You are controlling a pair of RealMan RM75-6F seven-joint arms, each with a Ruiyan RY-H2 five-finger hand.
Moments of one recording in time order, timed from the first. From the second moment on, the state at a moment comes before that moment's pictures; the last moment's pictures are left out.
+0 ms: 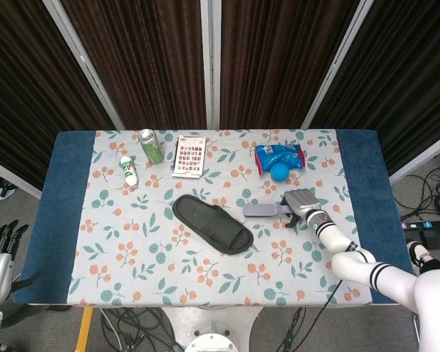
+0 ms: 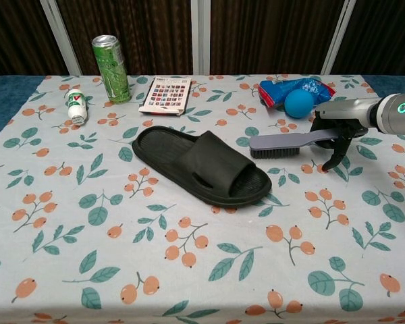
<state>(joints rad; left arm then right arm) 0.01 -1.23 -0.03 -1.50 1.46 1.53 0.01 0.88 -1.55 0.12 -1.07 -0.96 0.44 -0.12</state>
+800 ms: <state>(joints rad) -0.08 -1.21 -0.05 -1.50 1.57 1.51 -0.03 0.84 -1.57 0.15 -1.07 -1.18 0.60 0.10</state>
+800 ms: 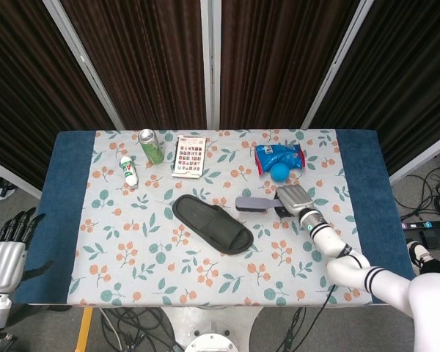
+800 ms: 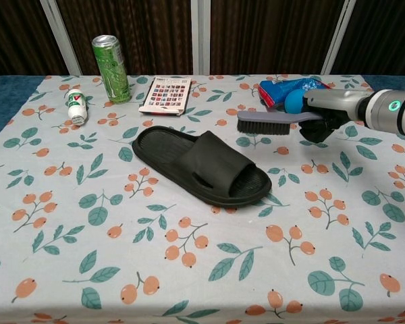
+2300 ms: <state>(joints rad) -1.03 -1.69 -0.13 -0.96 1.46 0.47 -0.14 0.80 -1.27 0.16 -1.48 -1.22 0.78 -0.10</state>
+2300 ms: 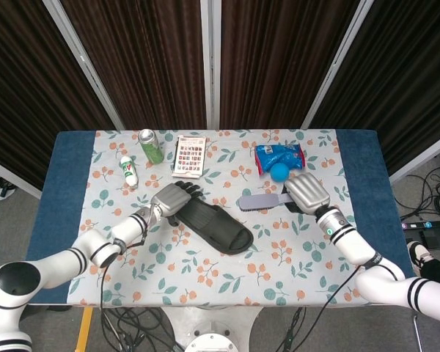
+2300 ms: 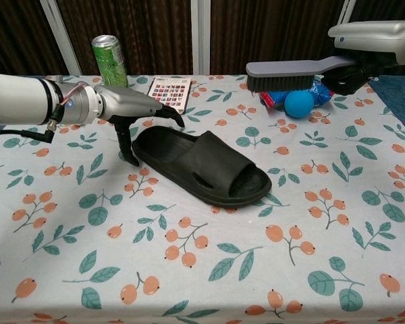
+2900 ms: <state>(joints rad) -1.02 -1.74 -0.10 -0.91 1.46 0.56 -0.21 0.86 -1.45 0.12 -1.36 -1.29 0.74 -0.15</state>
